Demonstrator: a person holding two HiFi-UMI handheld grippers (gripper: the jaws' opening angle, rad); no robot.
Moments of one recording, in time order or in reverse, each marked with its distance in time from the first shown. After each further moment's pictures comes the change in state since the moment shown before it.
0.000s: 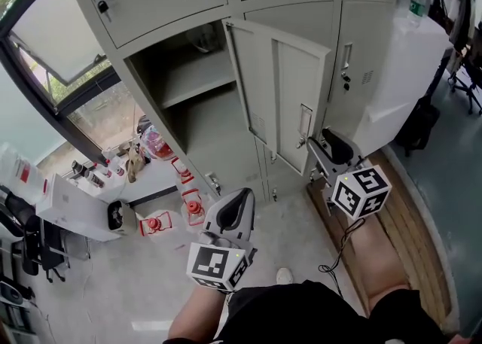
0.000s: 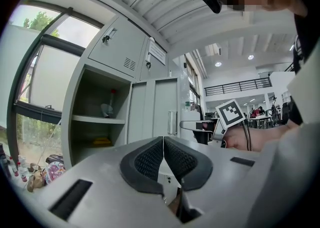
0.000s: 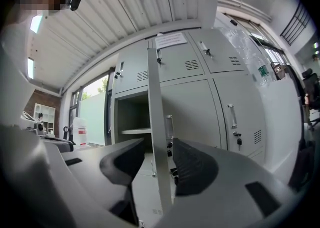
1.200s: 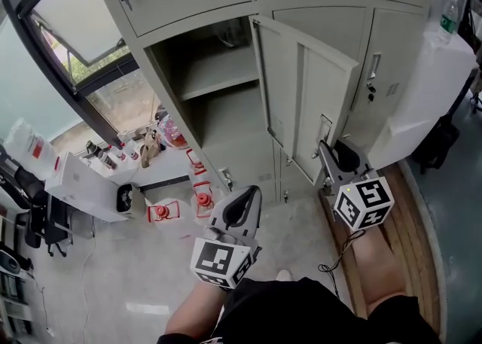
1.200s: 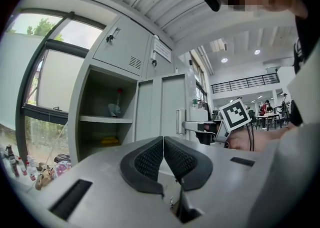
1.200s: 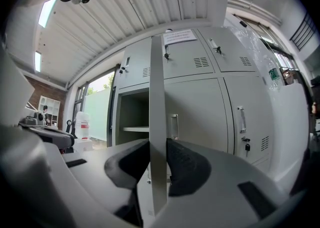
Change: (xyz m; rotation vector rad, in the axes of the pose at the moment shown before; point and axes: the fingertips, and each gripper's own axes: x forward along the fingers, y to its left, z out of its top) left arm 0.011 0.014 0.000 0.004 0.019 0.081; right arm 0.024 0.006 -0.002 -0.076 0.003 0.036
